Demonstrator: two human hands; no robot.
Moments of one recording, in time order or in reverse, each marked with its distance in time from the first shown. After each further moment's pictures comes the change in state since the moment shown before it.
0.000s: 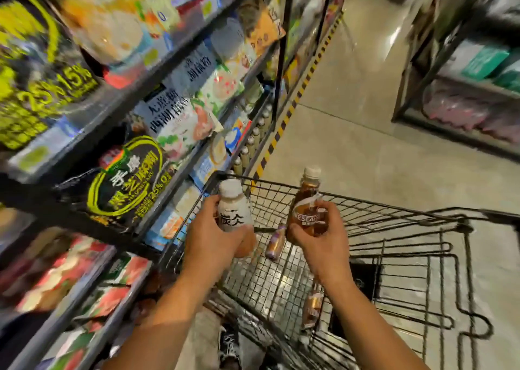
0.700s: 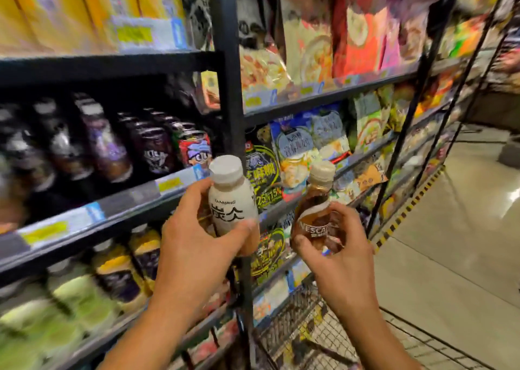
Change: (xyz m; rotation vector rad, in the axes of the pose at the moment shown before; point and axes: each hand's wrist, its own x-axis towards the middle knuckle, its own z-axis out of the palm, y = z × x) left_hand -0.190 0.138 -0.308 -0.115 0.697 0.395; right_hand -0.171 -0.290 0.032 0.263 -0.255 -0.729
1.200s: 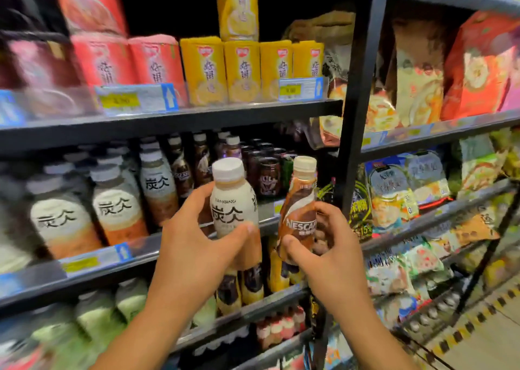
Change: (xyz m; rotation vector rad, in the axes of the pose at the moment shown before) left_hand -0.003 0.008 -0.175 0.126 0.231 -0.006; right_hand -0.022 -0.107 0.143 0.237 -0.342 -0.084
